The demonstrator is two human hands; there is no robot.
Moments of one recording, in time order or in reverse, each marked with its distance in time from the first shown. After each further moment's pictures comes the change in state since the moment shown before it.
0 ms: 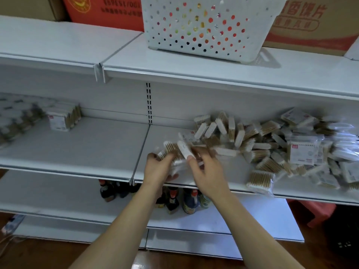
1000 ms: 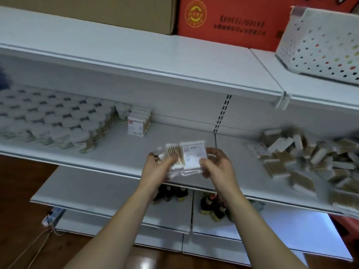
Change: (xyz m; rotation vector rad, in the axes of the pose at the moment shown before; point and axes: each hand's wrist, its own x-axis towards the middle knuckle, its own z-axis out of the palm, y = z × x) left_hand 0.076 0.073 -0.269 0.129 -0.003 0.061; right_hand 0.041 -0.183 0.192 0.663 -0.003 0.328
